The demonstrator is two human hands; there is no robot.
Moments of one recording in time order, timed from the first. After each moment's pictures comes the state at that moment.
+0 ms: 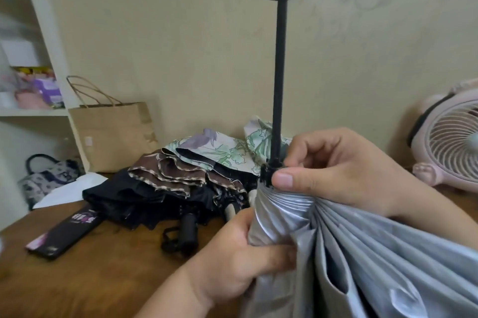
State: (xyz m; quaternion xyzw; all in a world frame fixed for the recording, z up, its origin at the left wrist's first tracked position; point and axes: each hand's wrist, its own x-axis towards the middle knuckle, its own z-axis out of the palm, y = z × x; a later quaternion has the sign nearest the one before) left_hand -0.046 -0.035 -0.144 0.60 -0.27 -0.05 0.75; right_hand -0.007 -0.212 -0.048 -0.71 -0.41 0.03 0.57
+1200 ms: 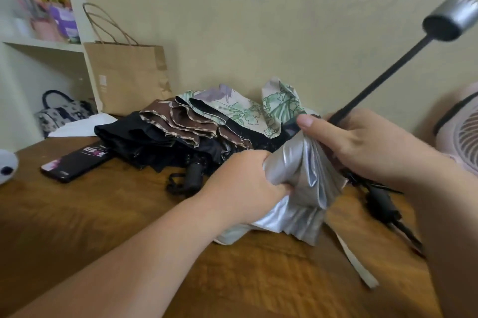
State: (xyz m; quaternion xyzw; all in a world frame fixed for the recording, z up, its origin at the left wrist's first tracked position) left_hand -0.023 -0.035 -0.143 0.91 -0.06 0.13 0.38; right_hand 0.002 -0.215 -0.056 -0.92 -0.23 -0.06 0.30
